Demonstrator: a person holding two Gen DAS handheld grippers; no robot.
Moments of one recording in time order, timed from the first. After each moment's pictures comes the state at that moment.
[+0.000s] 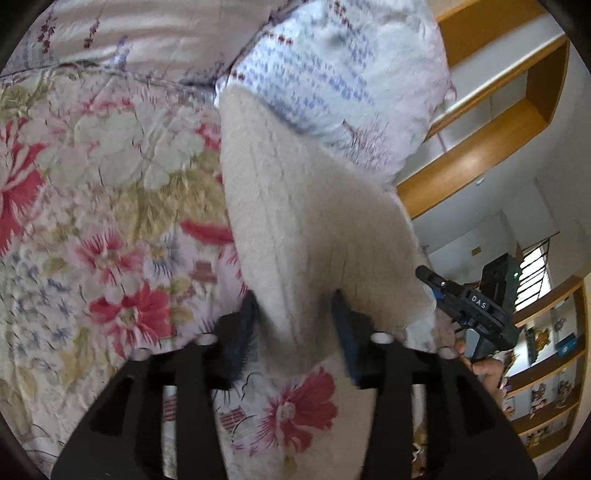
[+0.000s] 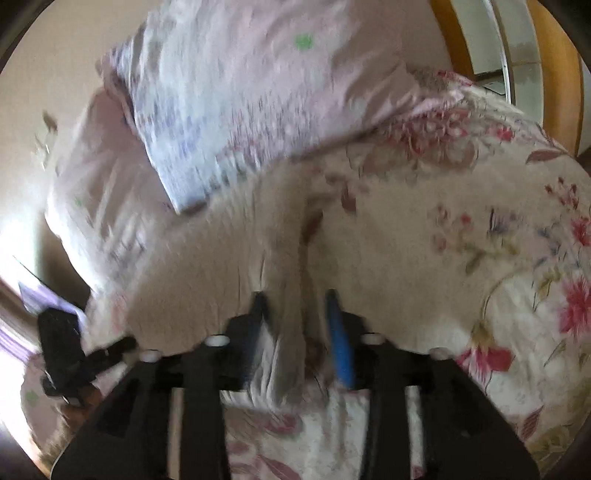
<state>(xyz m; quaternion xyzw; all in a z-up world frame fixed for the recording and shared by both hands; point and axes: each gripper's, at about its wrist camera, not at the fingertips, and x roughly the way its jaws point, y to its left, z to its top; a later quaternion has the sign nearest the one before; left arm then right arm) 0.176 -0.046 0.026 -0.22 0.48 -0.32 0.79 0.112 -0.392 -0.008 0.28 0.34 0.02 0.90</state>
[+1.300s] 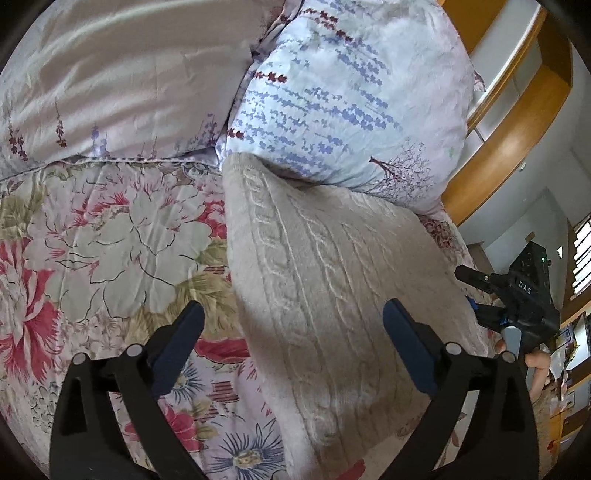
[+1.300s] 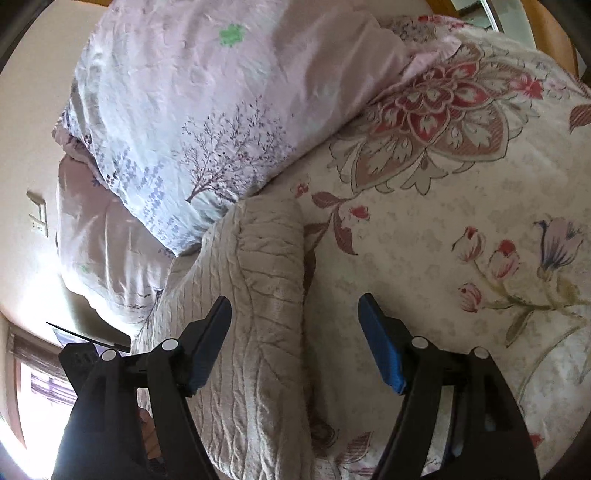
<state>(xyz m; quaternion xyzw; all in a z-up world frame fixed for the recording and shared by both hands) 0.235 -0.094 0.033 -0.10 0.46 -0.24 0.85 0.163 -0.423 -0.031 0.40 0.37 0.05 0.84</state>
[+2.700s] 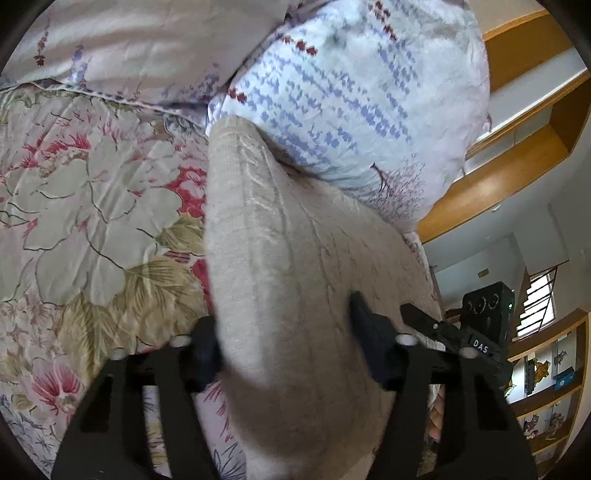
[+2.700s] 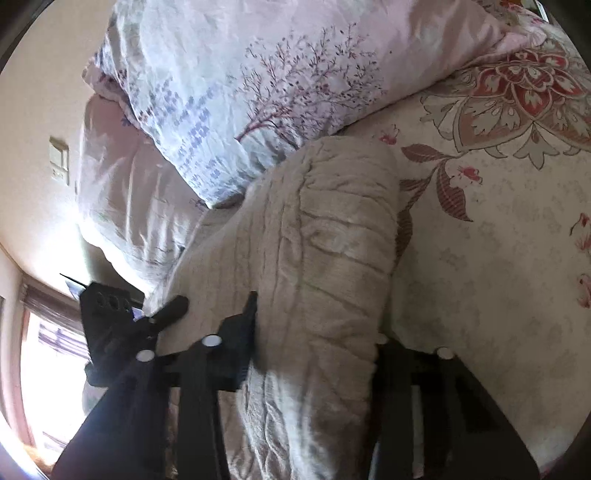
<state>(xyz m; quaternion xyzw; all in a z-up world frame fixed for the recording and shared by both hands) 0.263 -0.090 0.010 -0.24 0.49 -0.28 0.79 0.186 -0.377 -0.025 0.37 0.39 0.14 0.83</state>
